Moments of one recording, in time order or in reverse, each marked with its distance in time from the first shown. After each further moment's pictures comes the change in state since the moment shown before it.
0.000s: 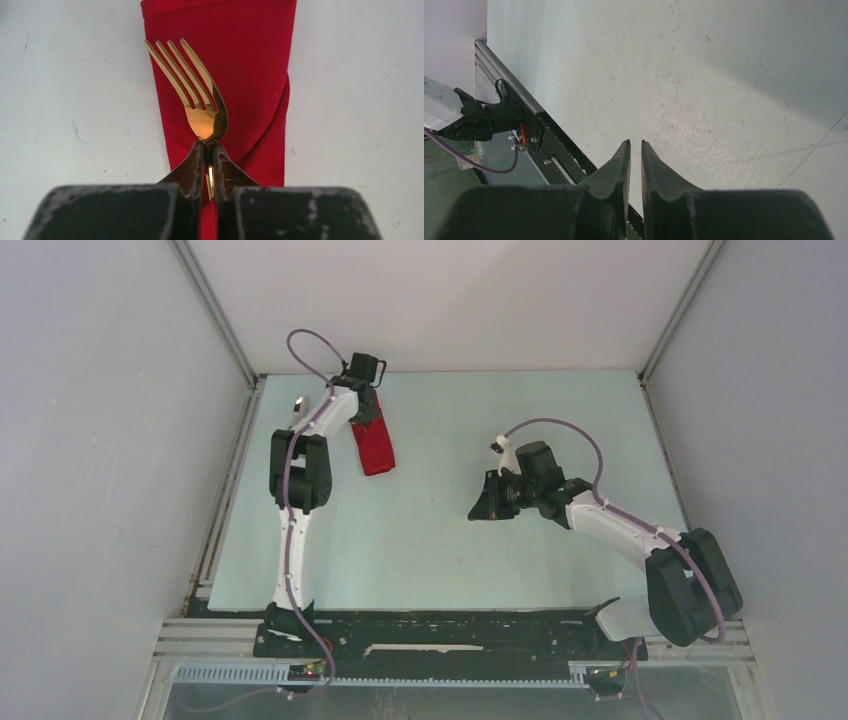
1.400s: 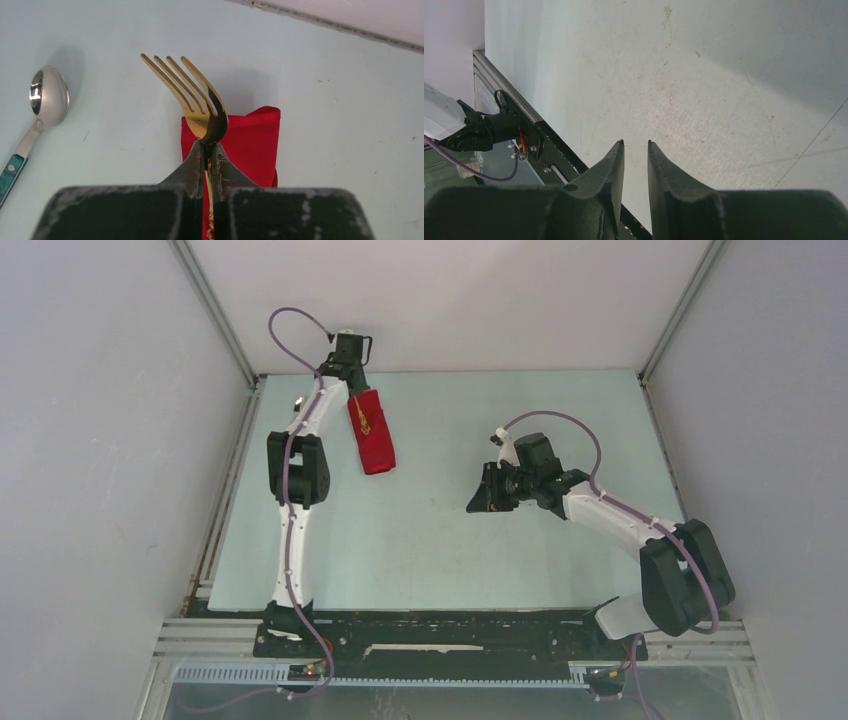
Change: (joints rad) left arm 0.056 0.085 0.227 0.110 -0.037 0.051; right arm -0.025 0.048 0.068 -0.034 0.011 -0.009
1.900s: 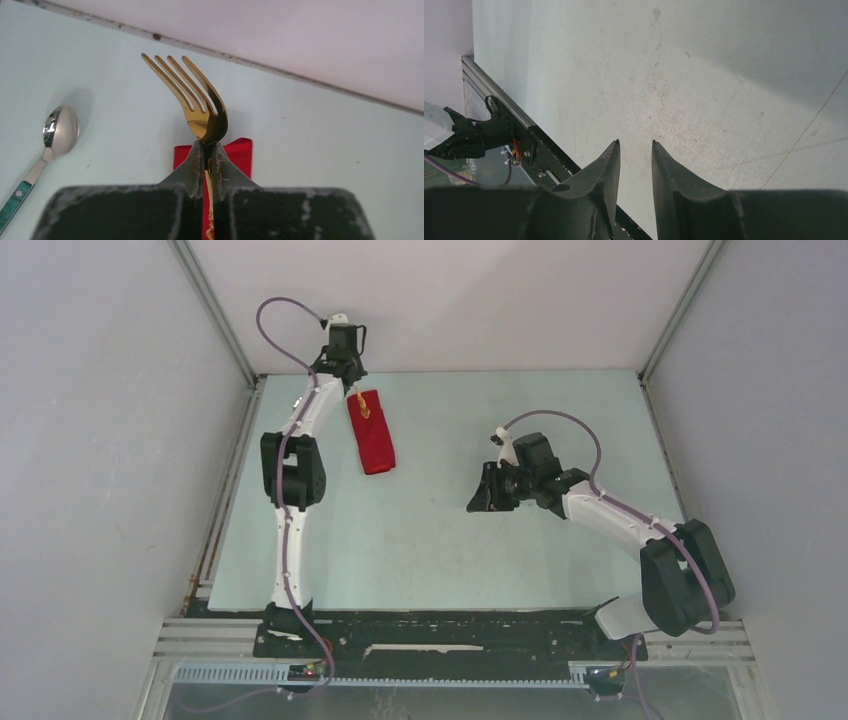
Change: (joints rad) left arm -0.001 -0.084 -0.051 0.148 0.019 -0.008; right arm 0.013 0.000 0.011 -0.024 0.053 0.000
